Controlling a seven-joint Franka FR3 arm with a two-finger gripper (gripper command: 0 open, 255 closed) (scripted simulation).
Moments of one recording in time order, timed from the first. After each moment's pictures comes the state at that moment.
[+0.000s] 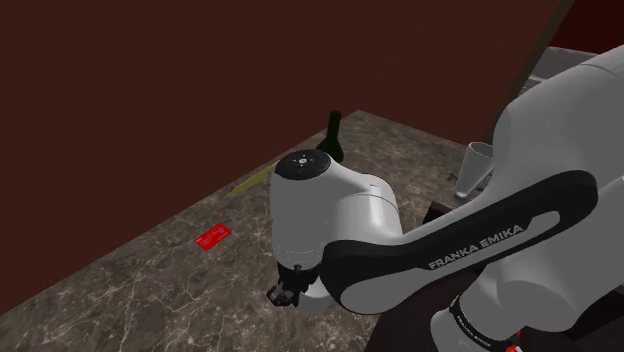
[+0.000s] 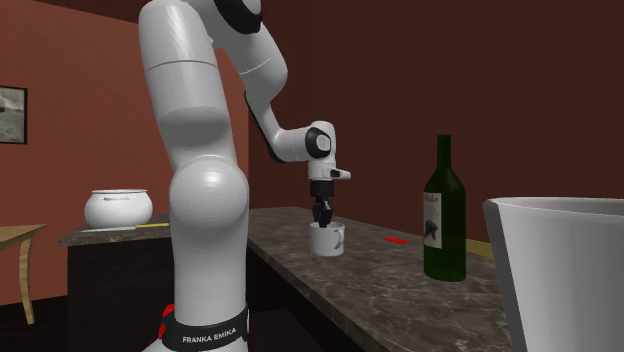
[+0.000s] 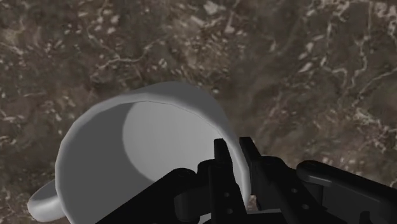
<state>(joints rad) 0.06 -0.22 0.77 -2.48 0.17 2.27 0.69</state>
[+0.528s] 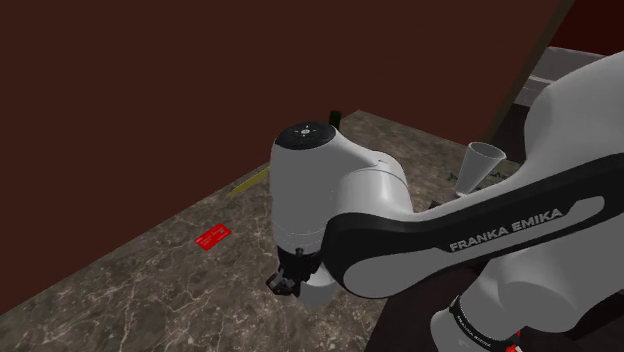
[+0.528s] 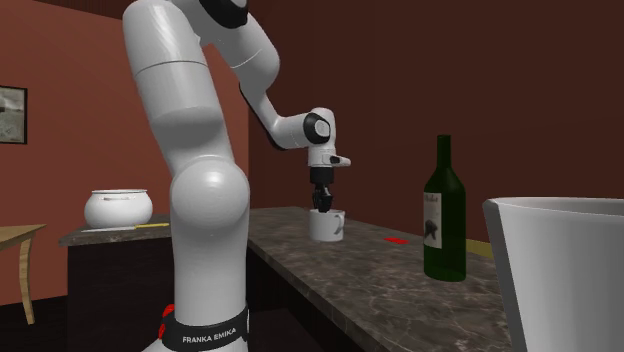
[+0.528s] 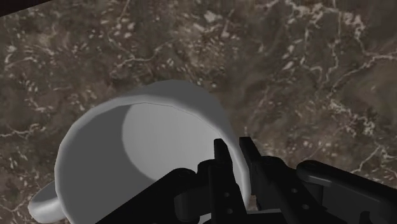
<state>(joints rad) 0.08 -0.30 0.74 -2.43 0.21 2.15 0.66</state>
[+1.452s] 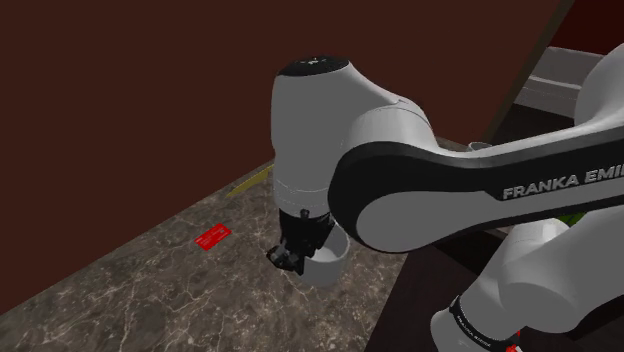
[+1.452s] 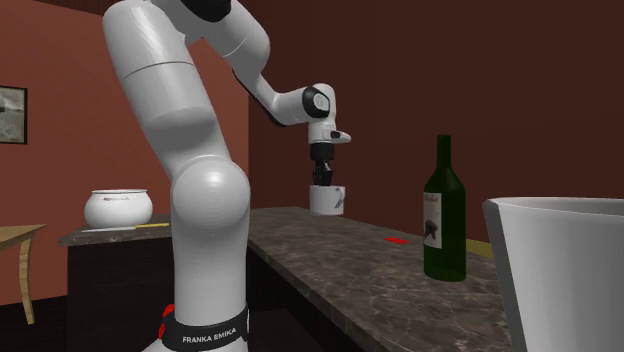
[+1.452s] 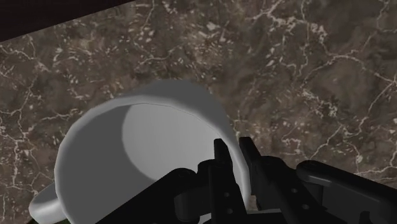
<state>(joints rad) 0.10 -0.39 0.67 -2.31 0.23 1.94 0.62</state>
